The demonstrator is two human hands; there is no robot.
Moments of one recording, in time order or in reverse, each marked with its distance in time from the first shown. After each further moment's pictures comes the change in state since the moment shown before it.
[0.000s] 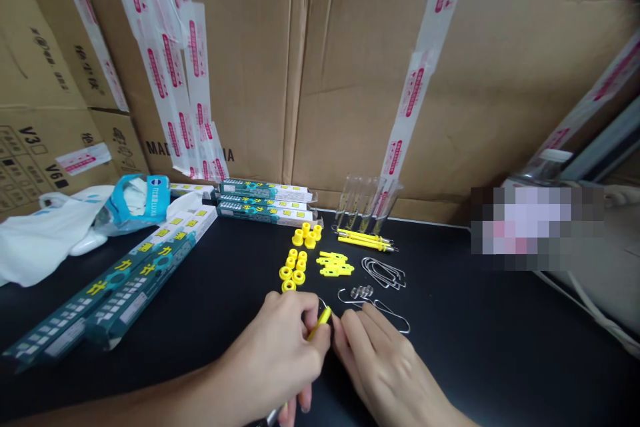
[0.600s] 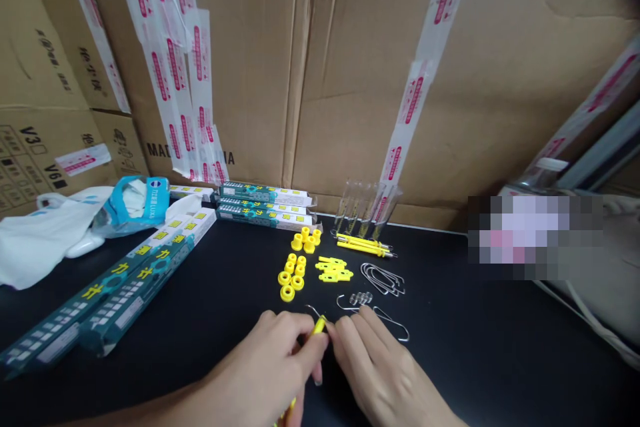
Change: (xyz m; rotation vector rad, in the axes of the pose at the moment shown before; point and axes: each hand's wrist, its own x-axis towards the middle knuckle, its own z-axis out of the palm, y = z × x) left_hand 0.004 -0.025 -0.002 -0.088 -0.098 0.031; right_hand -0.002 0.007 -0.002 0.081 -0.108 -0.084
